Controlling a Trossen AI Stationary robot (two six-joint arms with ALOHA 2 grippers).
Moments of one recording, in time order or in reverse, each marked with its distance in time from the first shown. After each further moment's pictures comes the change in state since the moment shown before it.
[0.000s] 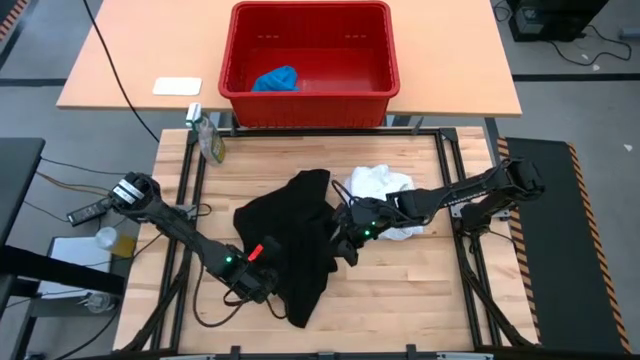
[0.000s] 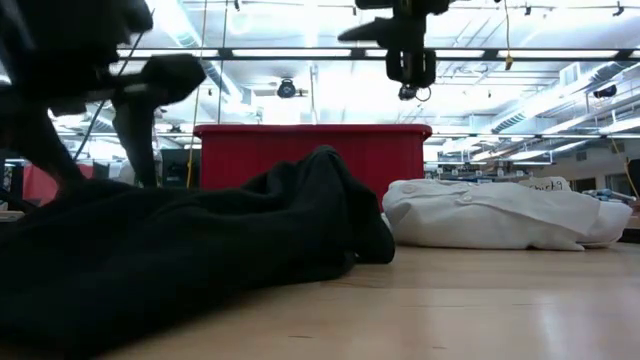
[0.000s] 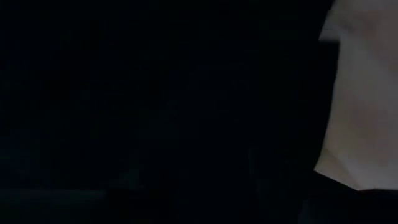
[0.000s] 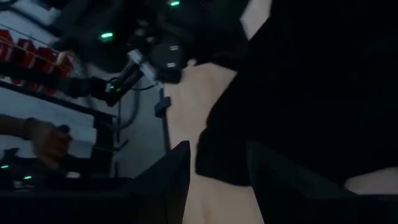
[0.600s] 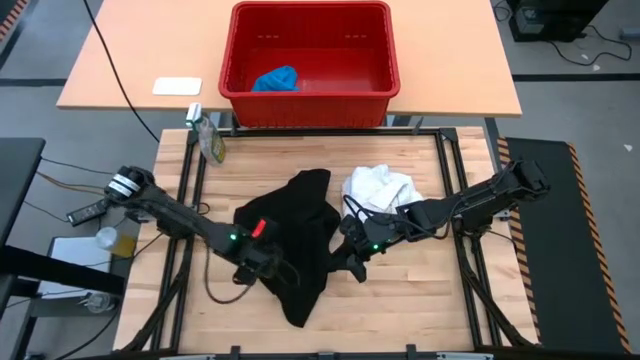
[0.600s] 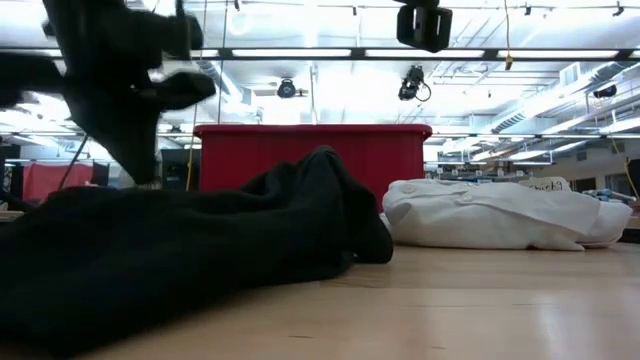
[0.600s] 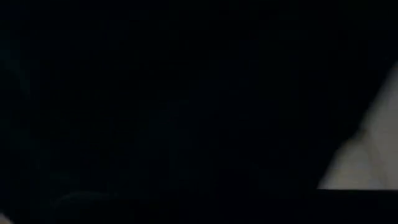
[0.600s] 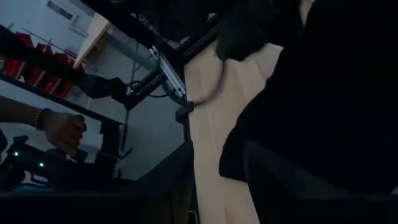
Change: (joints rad) left arm 0.154 -0.070 0.029 -0.147 0.114 -0.158; right arm 0.124 -0.040 0.000 0.049 0.145 0.005
